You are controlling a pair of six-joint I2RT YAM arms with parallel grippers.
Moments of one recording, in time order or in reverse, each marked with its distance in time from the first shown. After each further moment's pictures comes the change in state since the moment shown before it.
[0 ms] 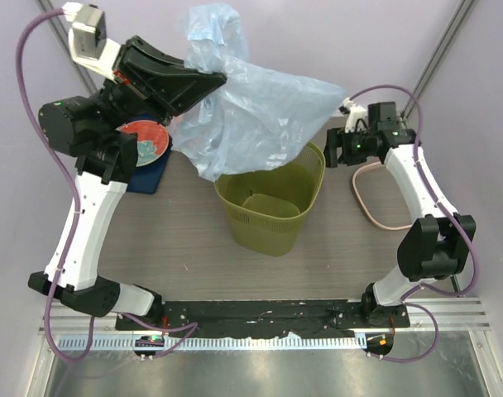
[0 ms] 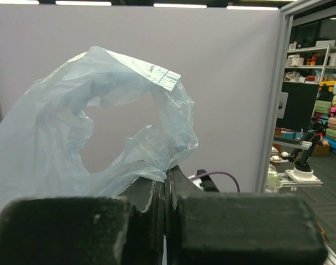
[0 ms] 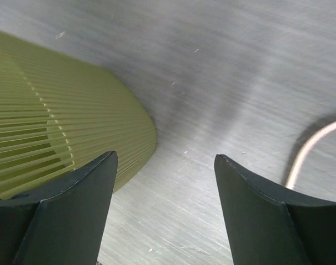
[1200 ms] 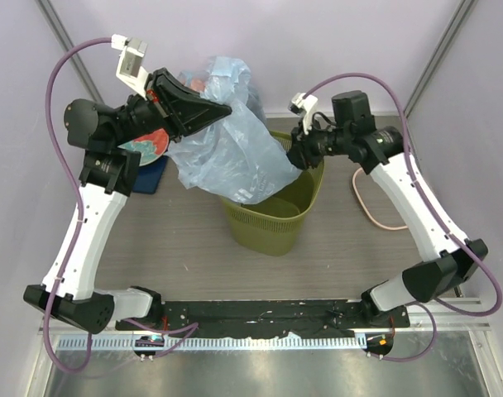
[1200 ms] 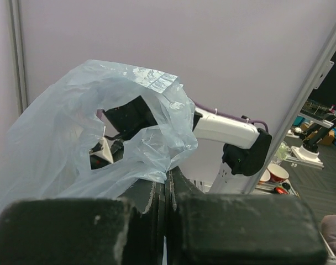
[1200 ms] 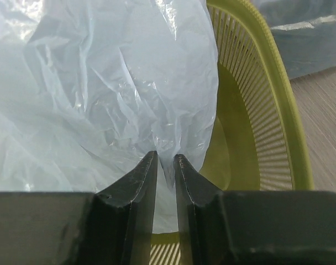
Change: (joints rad) left arm 0.072 -0.142 -0.346 -0.211 0.110 0.150; right arm 0.332 -0.143 0.248 -0.117 -0.157 -0.160
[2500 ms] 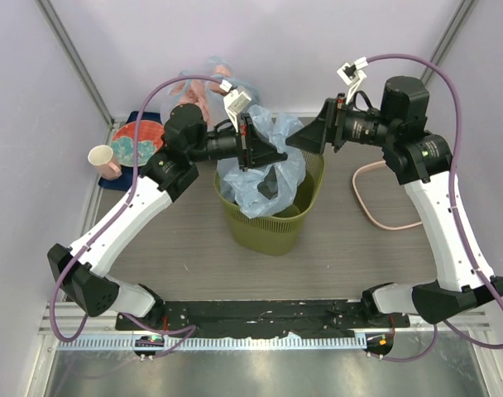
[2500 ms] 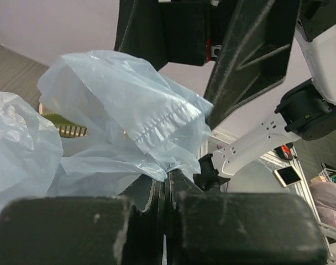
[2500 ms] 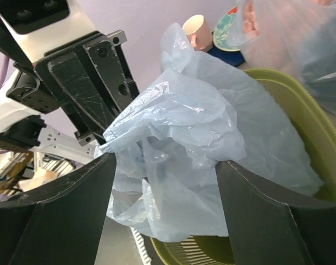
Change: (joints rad) left arm -0.316 0.135 -0.146 -0.354 -0.213 0.373; right arm -0.107 -0.131 0.079 0.183 -0.175 0.588
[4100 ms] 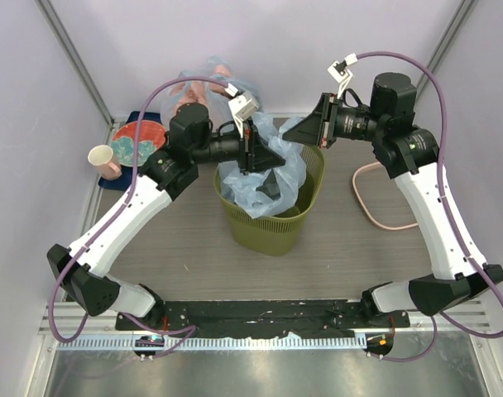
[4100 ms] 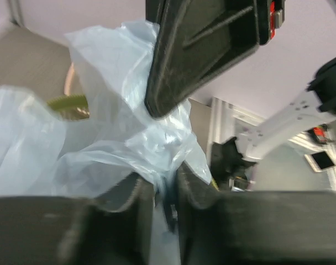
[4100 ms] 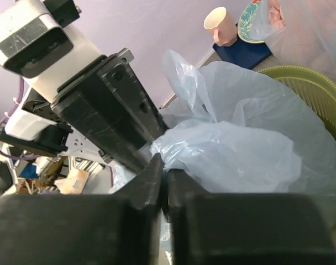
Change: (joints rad) left arm -0.022 0.010 0.052 -0.192 -0.079 0.198; right arm 0.030 0.061 -0.011 0.090 -0.058 0.156
